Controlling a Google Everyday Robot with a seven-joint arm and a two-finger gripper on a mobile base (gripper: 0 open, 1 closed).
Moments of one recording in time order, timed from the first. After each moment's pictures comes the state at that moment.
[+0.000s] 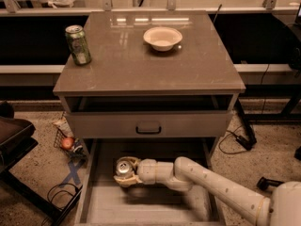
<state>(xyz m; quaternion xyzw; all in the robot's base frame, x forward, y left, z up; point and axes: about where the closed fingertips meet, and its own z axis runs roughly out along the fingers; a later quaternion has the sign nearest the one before) 0.520 0.113 0.476 -0.49 0.52 0.45 0.54</state>
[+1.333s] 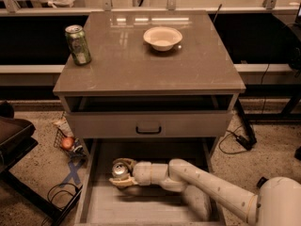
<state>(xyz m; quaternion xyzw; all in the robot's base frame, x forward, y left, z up) 0.524 0.134 0.451 -0.50 0.51 0.45 0.54</state>
